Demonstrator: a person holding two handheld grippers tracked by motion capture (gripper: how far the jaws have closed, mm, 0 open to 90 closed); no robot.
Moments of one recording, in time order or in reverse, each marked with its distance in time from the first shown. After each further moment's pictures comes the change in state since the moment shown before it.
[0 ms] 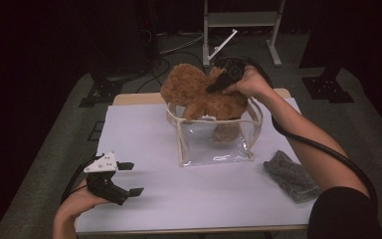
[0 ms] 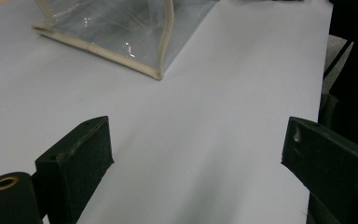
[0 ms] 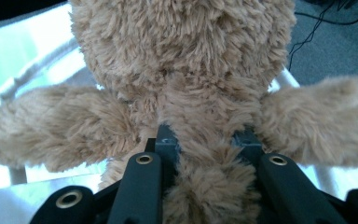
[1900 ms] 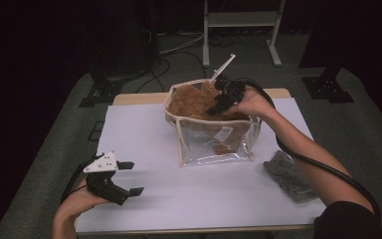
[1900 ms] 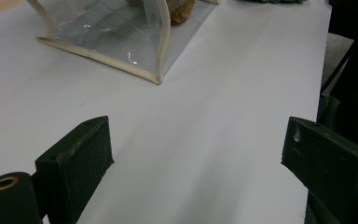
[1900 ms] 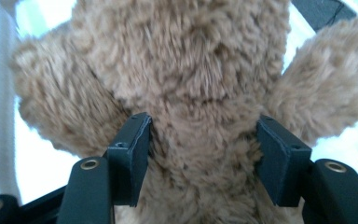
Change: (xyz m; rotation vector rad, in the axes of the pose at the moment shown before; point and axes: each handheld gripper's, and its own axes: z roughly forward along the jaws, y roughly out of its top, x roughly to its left) left arm -0.002 0.004 -0.002 -0.003 0.006 0.007; right arm 0.019 -0.038 0.030 0.047 0.033 -0.019
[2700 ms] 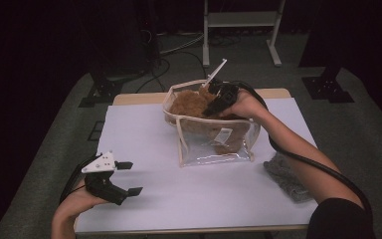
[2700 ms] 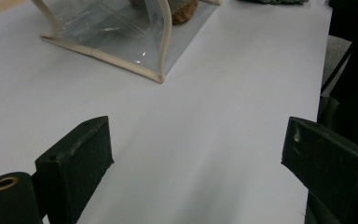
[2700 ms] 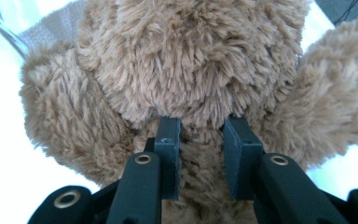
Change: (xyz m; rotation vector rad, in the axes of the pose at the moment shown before) left arm 0.001 -0.003 -0.003 -0.003 0.004 -0.005; right arm 0.000 0.004 0.024 0.039 0.021 -0.021
